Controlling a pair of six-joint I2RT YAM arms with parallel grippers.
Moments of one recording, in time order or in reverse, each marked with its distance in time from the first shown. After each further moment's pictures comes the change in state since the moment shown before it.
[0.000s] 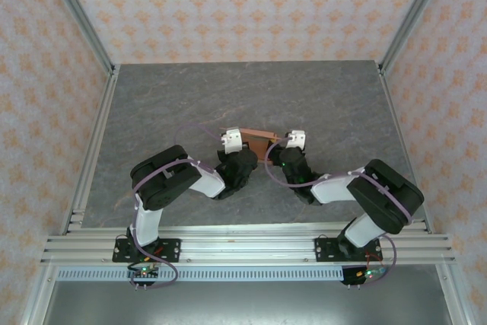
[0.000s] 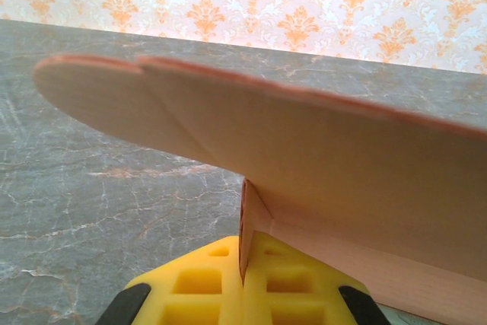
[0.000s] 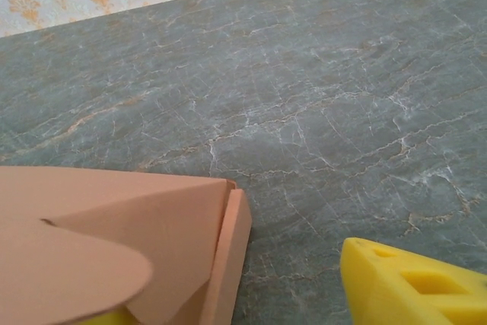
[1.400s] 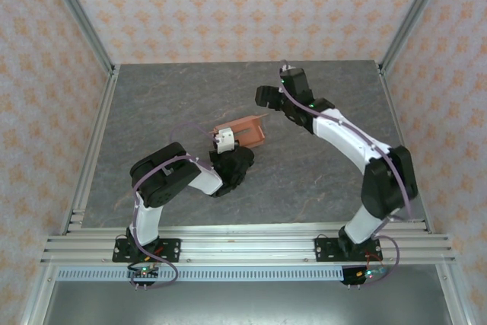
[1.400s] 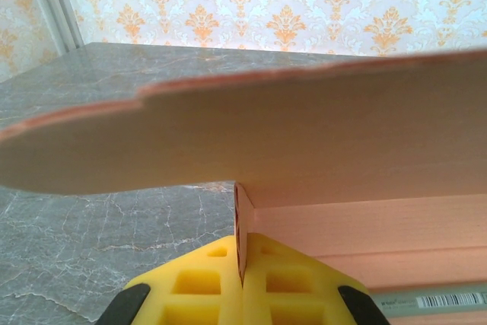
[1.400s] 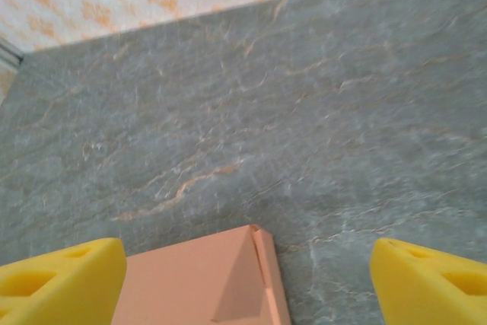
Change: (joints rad) left arm 0.045 0.010 -0.011 -0.051 -0.136 0.027; right arm -0.246 0.145 0.940 -1.006 -0.519 0.019
